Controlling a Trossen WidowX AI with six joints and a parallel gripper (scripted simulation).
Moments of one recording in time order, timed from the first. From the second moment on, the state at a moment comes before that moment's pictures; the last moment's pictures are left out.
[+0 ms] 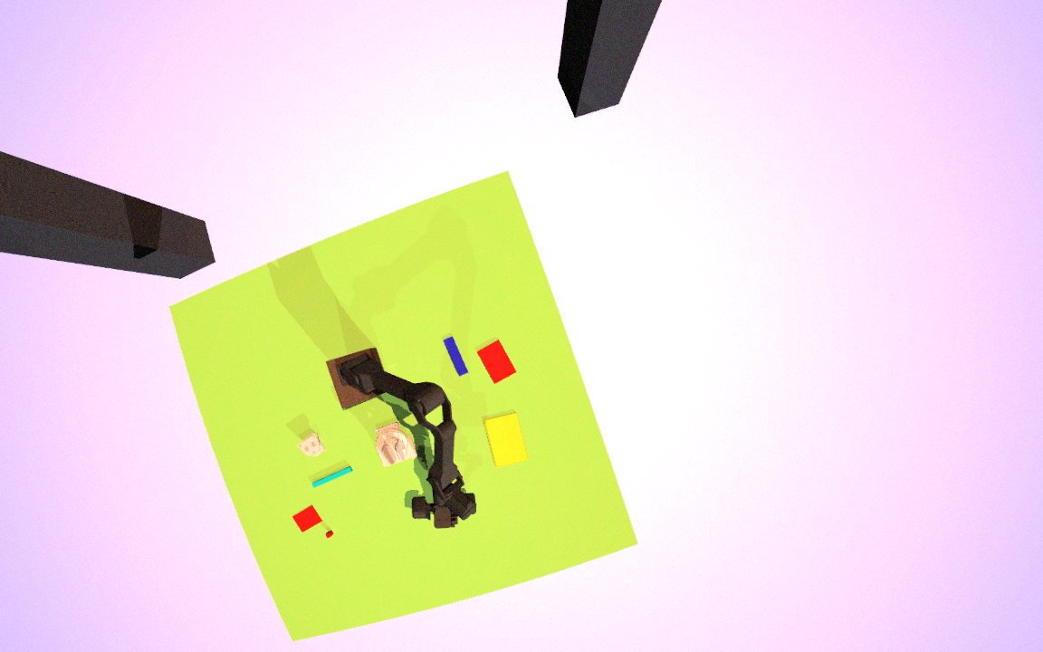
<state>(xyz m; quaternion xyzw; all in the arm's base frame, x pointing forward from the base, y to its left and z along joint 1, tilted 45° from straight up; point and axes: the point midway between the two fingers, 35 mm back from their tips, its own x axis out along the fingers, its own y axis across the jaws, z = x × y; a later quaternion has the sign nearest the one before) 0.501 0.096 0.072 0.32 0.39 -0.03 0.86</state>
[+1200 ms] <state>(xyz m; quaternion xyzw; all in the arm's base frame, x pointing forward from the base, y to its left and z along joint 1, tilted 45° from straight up) 0.466 -0.042 -0.027 0.47 0.47 -0.24 0.71</state>
